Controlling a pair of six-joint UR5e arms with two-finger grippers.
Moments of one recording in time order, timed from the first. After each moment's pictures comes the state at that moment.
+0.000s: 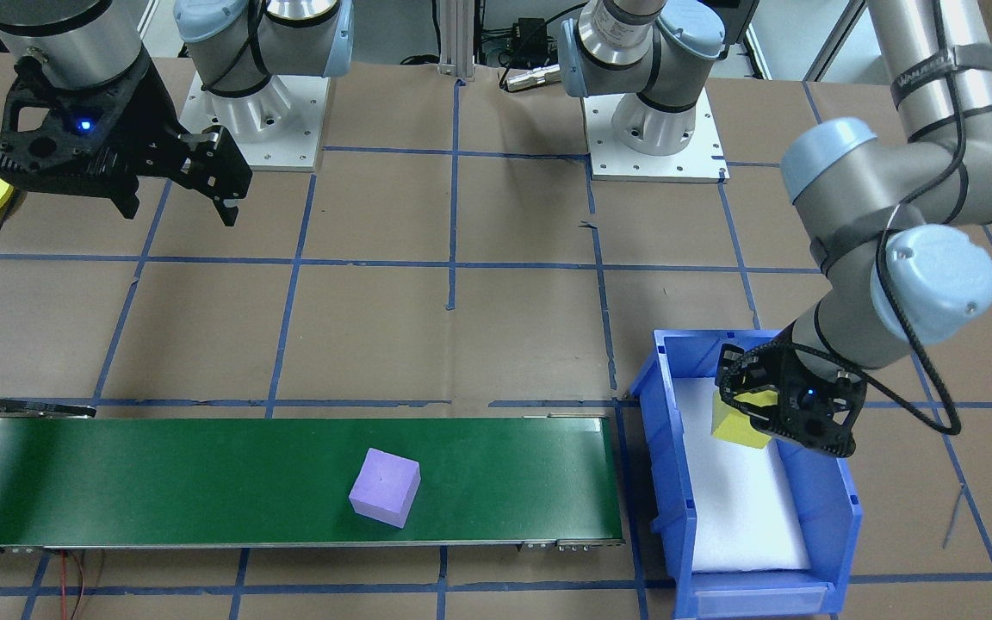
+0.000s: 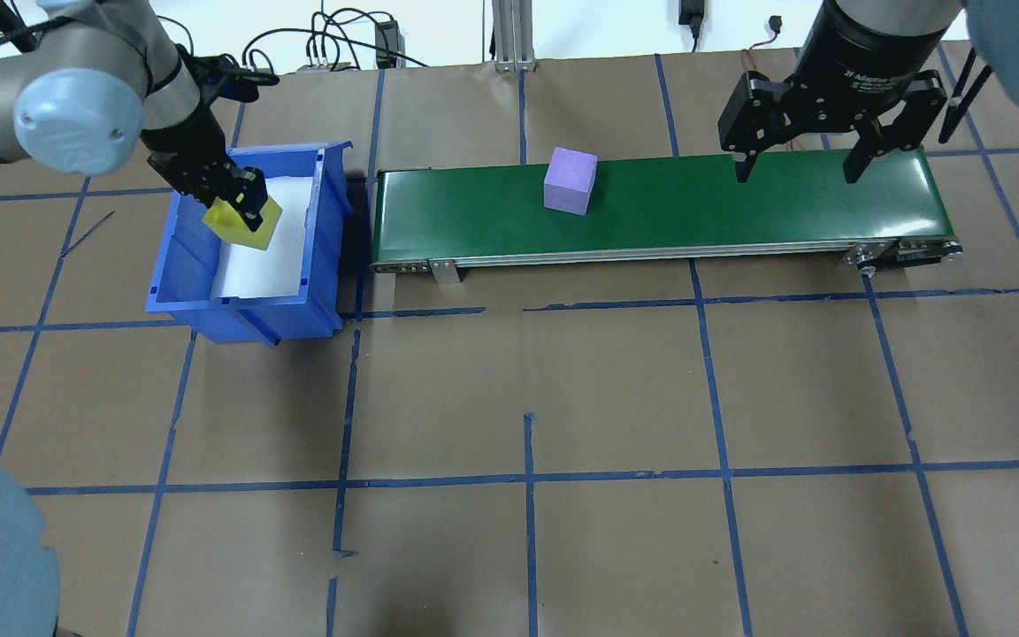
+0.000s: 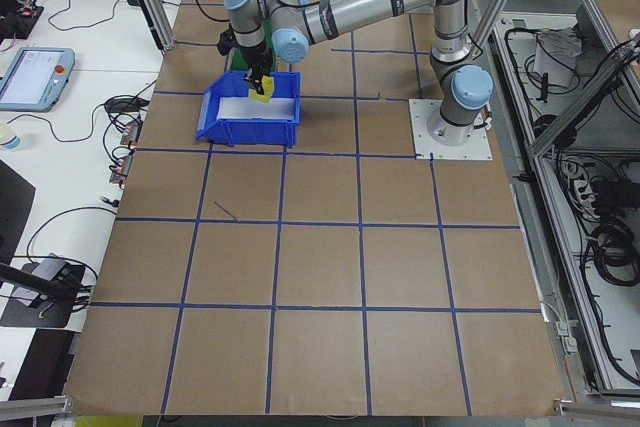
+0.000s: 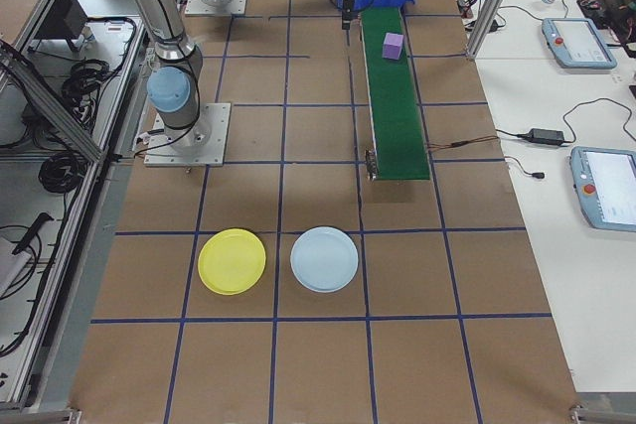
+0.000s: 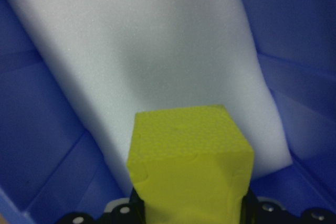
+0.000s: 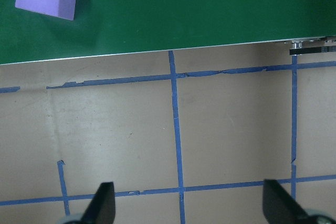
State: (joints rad) left arm -1.45 -1.91 -1.50 -1.37 1.60 0.44; right arm 1.56 -1.54 1.49 -1.52 -1.58 0.06
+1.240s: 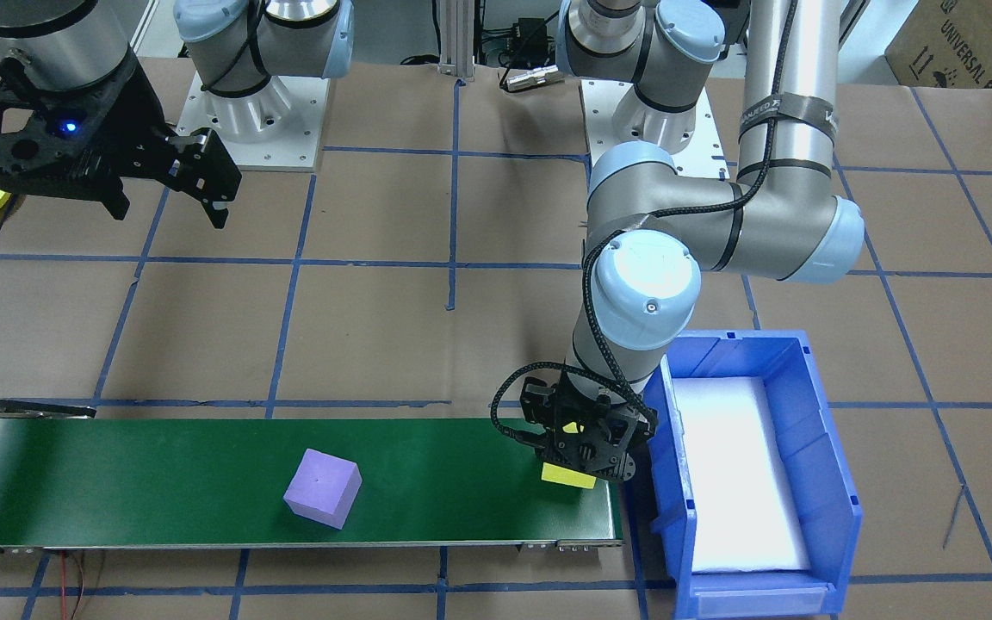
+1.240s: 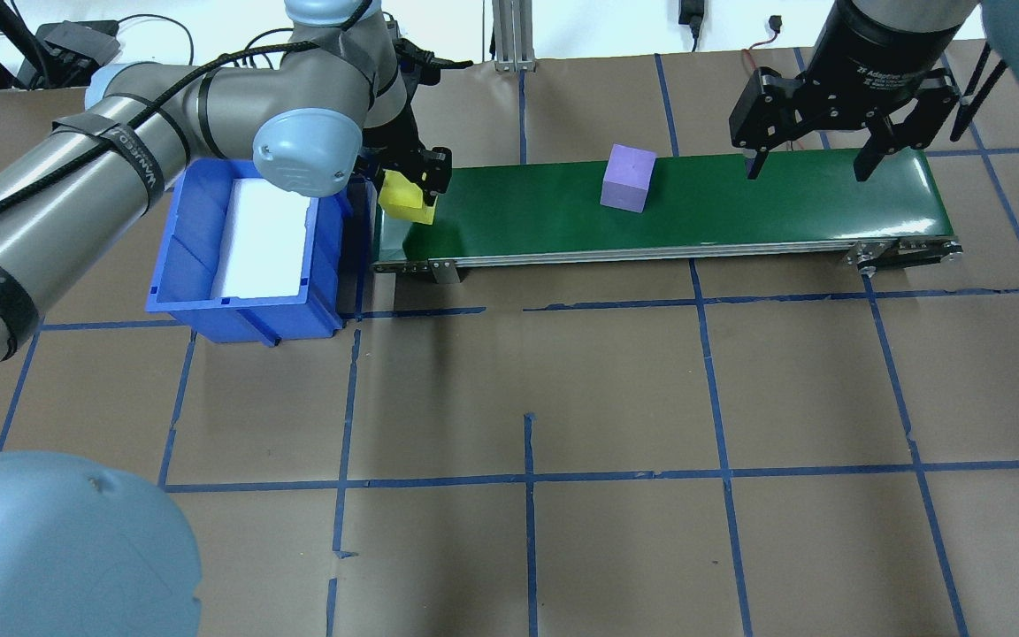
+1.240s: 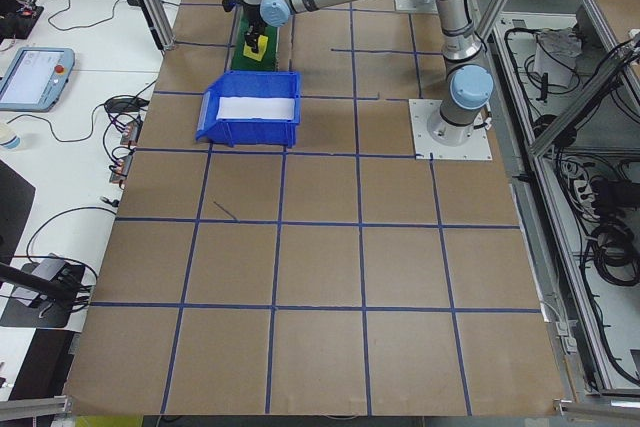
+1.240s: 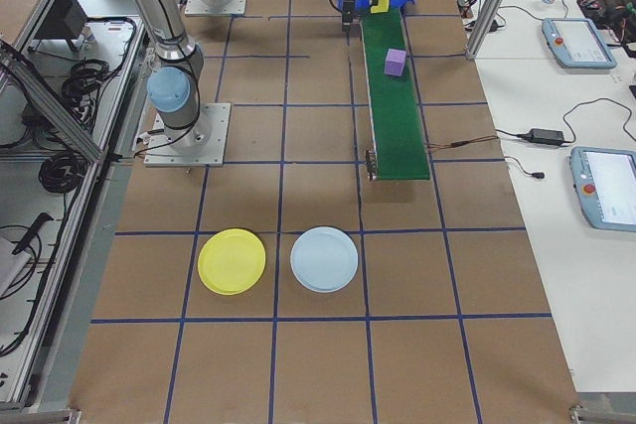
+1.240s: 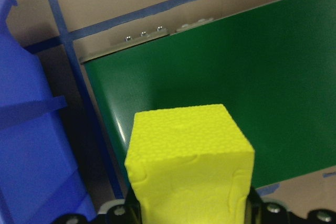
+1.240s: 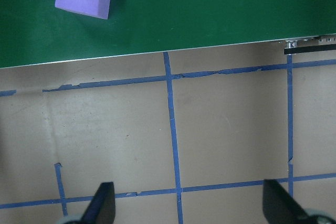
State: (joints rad) left arm -1.72 -2.04 -1.45 -1.13 1.58 0.13; right arm 1.55 -1.55 1.49 -1.52 -1.58 0.06
